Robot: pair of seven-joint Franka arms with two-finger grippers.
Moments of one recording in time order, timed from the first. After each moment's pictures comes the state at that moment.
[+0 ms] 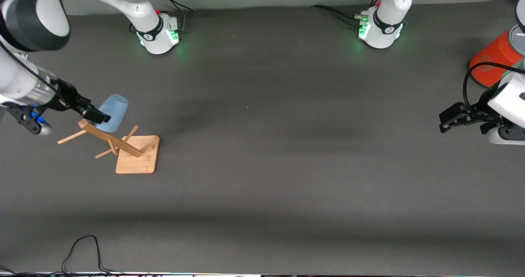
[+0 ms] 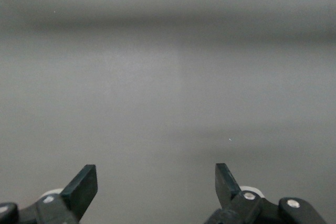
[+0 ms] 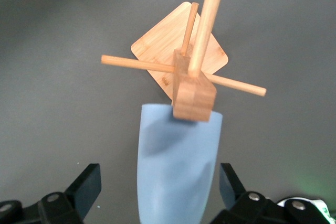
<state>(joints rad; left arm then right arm) -0.23 0.17 0.15 -1.40 -0.03 1.68 -0.03 0.07 -0.01 -0.05 -1.90 0.09 1.78 0.66</state>
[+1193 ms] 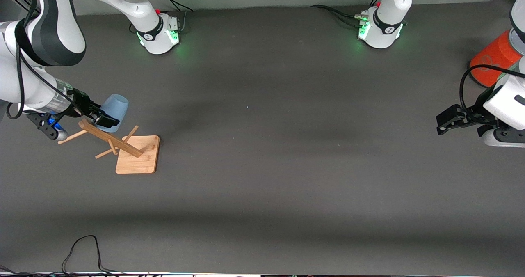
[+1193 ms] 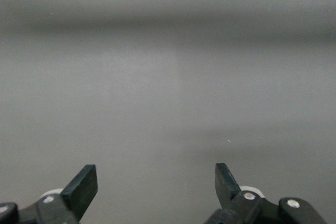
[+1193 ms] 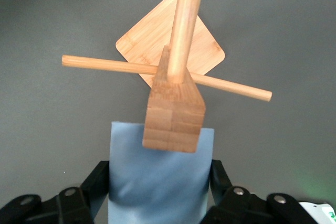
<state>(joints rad) -0.23 0.18 0.15 -1.40 -0.03 1.68 -0.03 0.07 -0.02 -0.07 -1.99 0.09 1.84 0.66</state>
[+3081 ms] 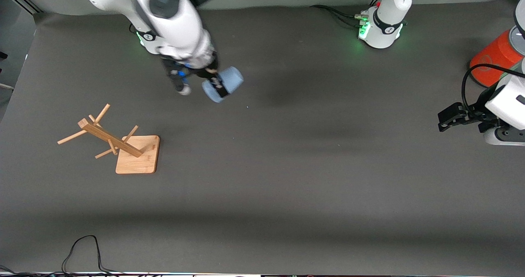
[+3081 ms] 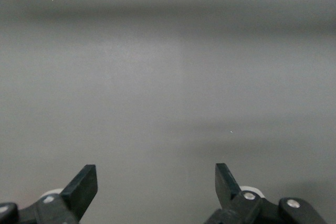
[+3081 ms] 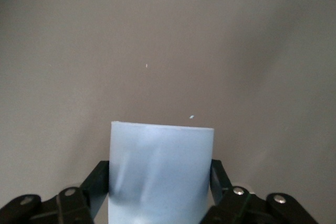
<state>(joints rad) -0.22 0.18 0.16 -1.40 -0.03 1.64 -0.03 0.78 0.18 -0.05 -1.80 0.10 1.97 1.85</state>
